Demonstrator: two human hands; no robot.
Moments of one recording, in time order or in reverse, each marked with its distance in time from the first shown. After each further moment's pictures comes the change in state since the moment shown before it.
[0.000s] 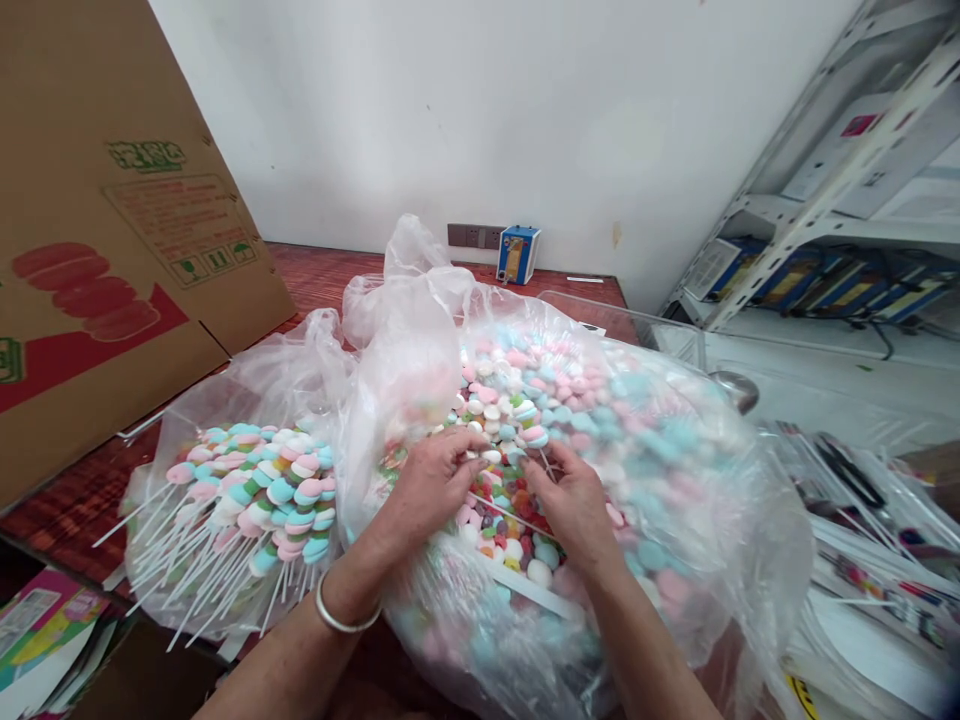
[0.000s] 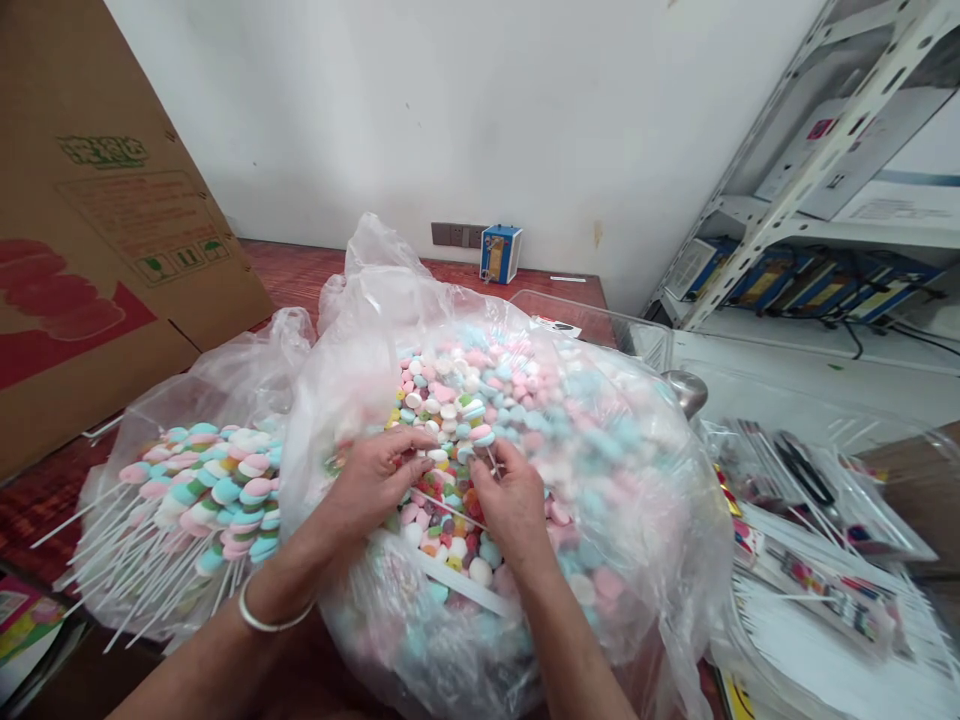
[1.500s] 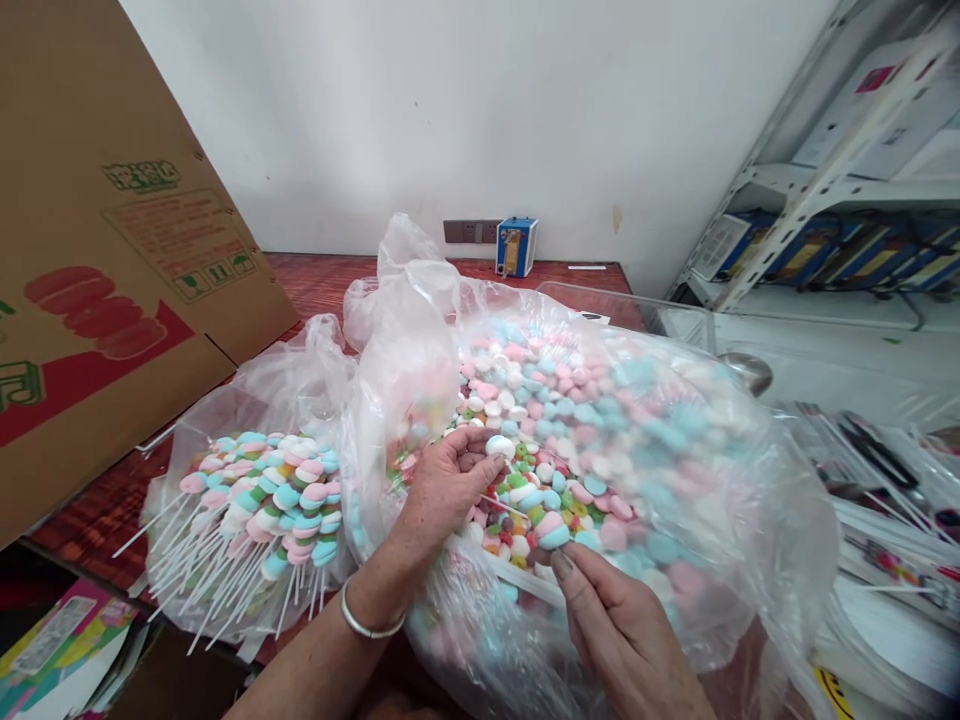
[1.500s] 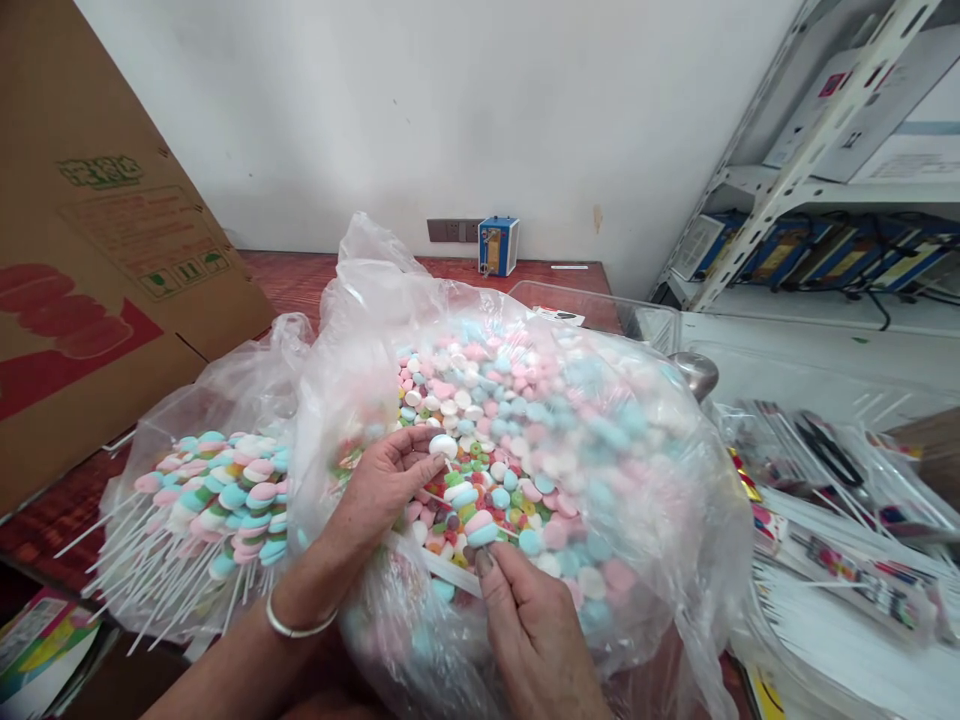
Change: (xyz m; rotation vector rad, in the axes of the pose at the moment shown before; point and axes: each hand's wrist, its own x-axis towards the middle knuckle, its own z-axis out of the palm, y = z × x) left_hand -0.001 0.012 0.022 -0.718 0.112 -0.441; right_hand -0.105 -0.020 -0.027 0.178 -0.147 0.201
